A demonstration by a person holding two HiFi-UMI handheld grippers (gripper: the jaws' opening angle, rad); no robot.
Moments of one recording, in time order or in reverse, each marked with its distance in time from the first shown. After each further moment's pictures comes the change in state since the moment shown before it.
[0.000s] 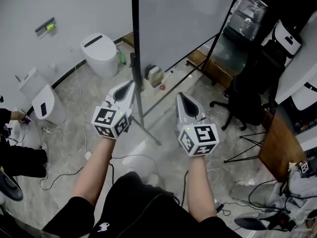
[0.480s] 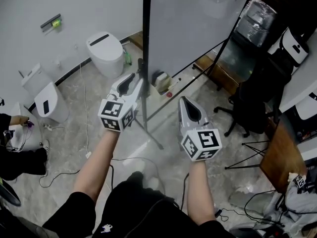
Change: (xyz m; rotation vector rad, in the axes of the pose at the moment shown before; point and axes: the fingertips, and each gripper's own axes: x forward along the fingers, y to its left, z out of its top) left arm 0.044 0.050 0.007 0.044 0.017 0.064; right arm 0.042 0.001 -0.002 0.031 -0.003 0.047
